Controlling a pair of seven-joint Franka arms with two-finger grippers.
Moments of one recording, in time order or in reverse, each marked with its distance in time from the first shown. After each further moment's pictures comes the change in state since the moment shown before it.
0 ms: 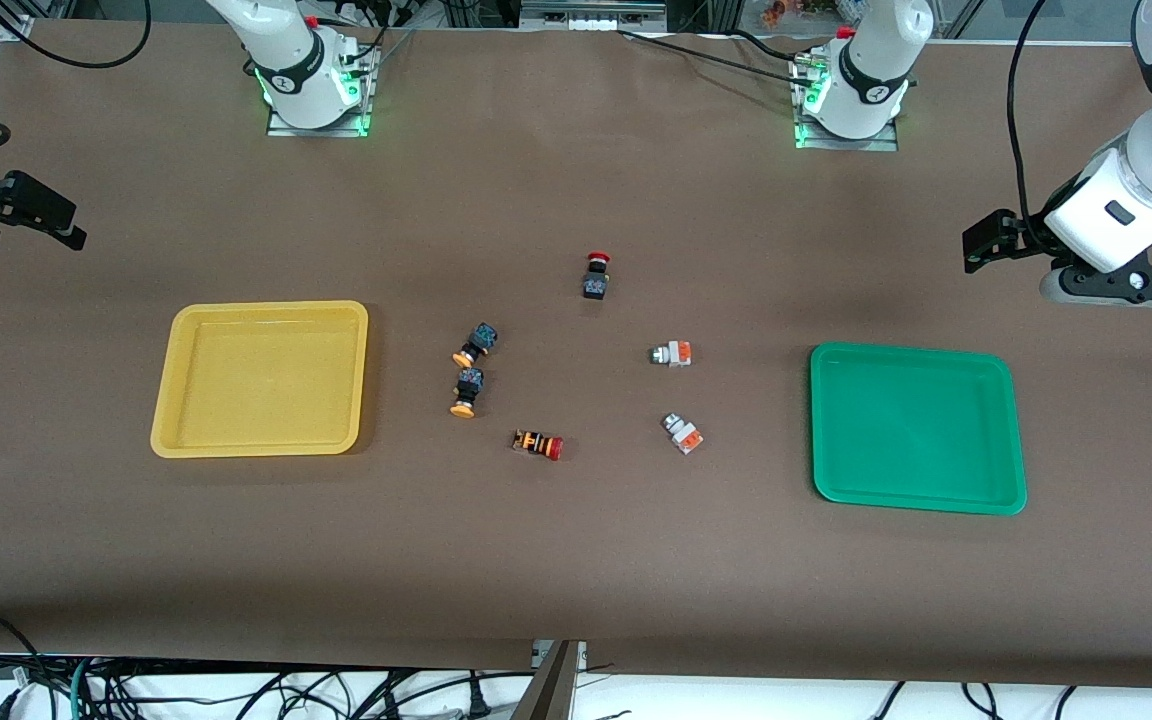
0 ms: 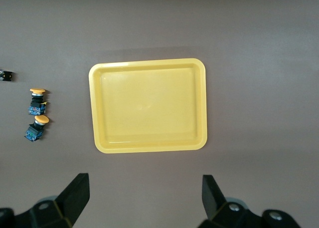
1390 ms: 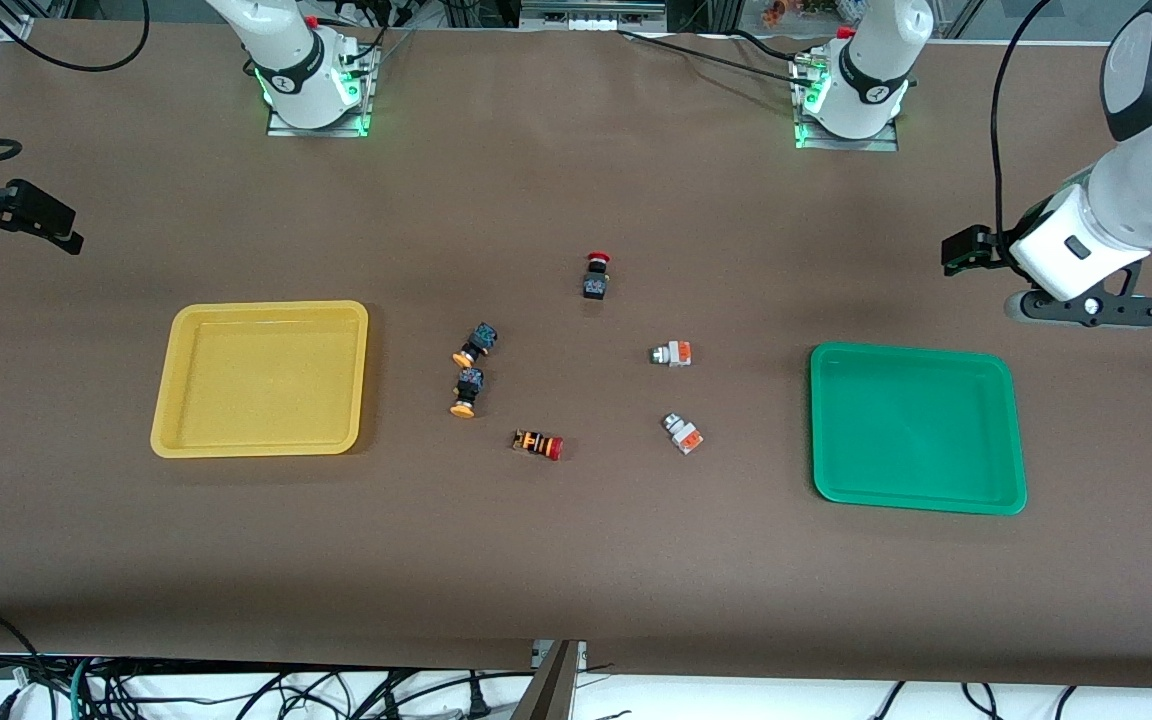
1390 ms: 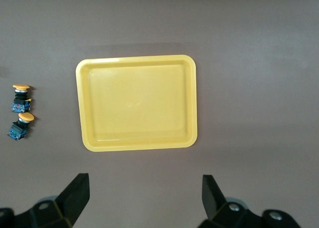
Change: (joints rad) left arm -0.007 0.062 -0.007 0.000 -0.029 -0.052 0.002; right arm 0.000 0.015 0.003 0.000 -0.047 -0.007 0.000
